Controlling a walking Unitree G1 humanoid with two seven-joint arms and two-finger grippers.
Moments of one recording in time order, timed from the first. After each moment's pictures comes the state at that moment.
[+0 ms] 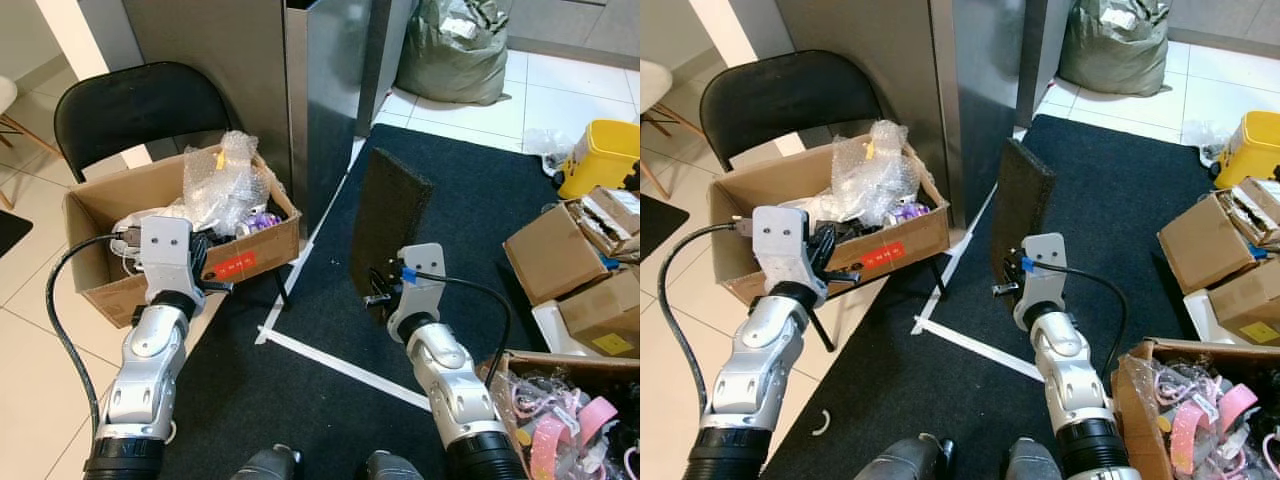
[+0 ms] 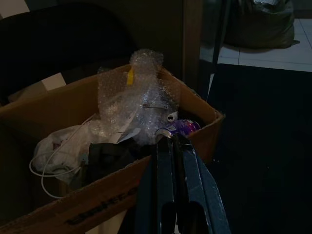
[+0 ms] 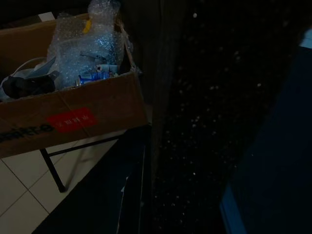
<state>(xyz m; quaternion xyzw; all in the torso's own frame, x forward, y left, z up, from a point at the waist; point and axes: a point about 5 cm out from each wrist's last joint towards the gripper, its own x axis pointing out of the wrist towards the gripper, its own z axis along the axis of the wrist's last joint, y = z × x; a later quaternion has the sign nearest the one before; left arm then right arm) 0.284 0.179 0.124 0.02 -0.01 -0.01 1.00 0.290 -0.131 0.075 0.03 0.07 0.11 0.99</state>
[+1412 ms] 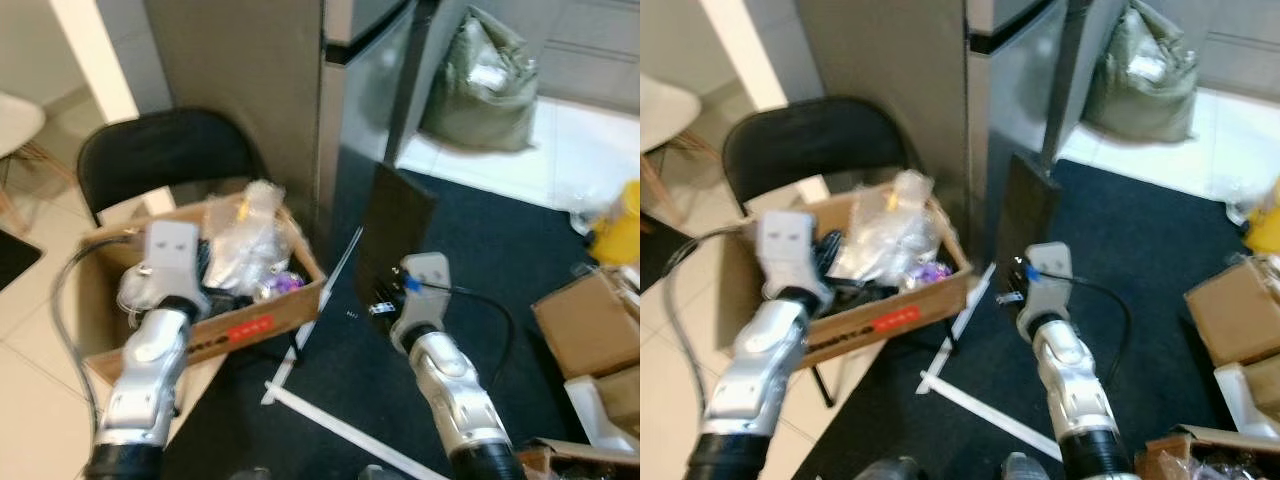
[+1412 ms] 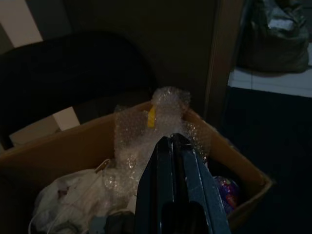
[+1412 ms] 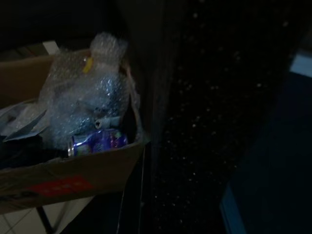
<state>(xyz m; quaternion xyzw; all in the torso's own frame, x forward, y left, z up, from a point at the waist) 0.284 0.178 0.124 0.03 -0.01 -0.02 1.00 0.288 -0.129 0.071 0.03 0.07 0.11 0.99</state>
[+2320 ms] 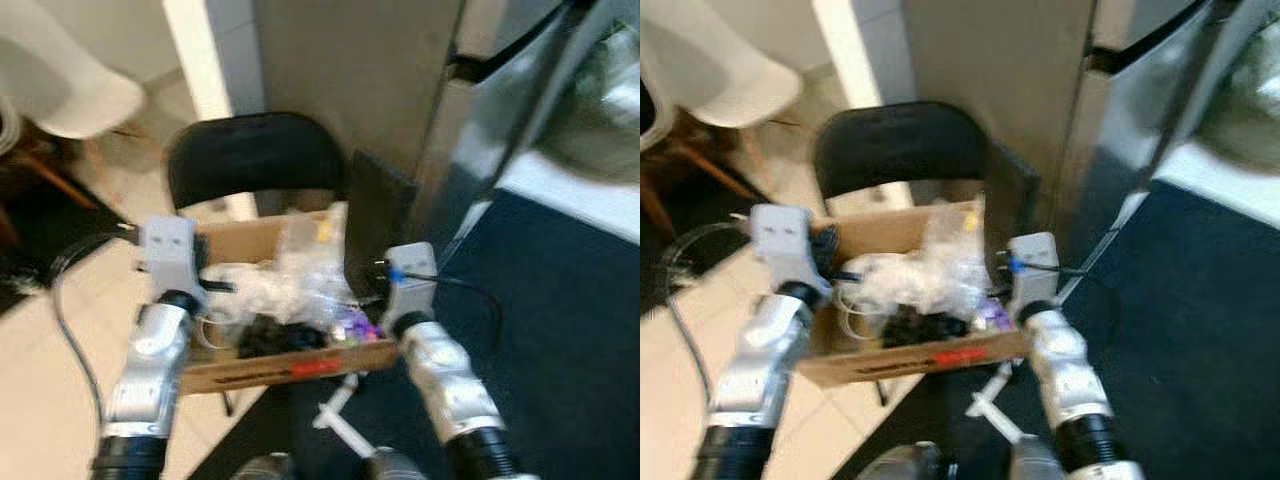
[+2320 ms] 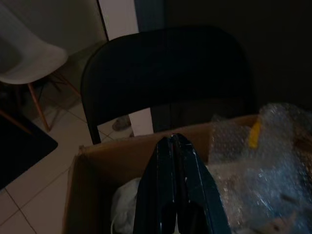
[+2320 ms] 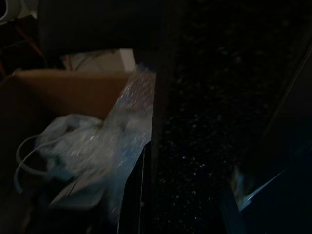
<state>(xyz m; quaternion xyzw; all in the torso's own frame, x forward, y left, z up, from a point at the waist) 0.287 0.179 0.128 0.03 -0.01 -0.01 1.00 0.294 -0.122 0.075 0.02 0.06 0.13 0.99</state>
